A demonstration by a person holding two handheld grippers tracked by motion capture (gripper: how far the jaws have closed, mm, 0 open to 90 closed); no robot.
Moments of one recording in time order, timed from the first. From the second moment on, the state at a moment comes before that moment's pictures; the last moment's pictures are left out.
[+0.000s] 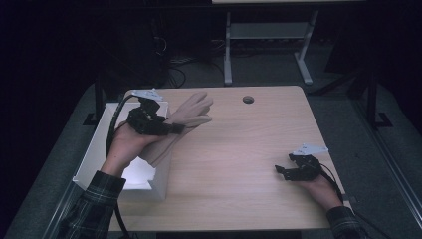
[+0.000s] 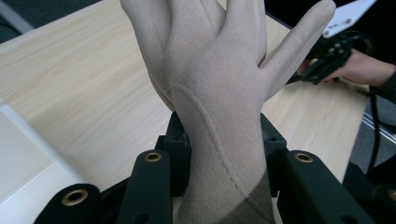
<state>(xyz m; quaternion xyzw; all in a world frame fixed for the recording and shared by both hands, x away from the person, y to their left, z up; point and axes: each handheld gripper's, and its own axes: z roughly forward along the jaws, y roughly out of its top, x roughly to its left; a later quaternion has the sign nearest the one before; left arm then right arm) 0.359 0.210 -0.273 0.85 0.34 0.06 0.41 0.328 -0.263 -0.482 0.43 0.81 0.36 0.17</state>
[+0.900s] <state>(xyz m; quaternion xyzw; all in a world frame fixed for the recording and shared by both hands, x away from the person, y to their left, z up) 0.352 0.306 -0.290 0.81 0.44 0.12 0.37 0.327 -0.263 -0.482 0.42 0.82 0.36 0.16</state>
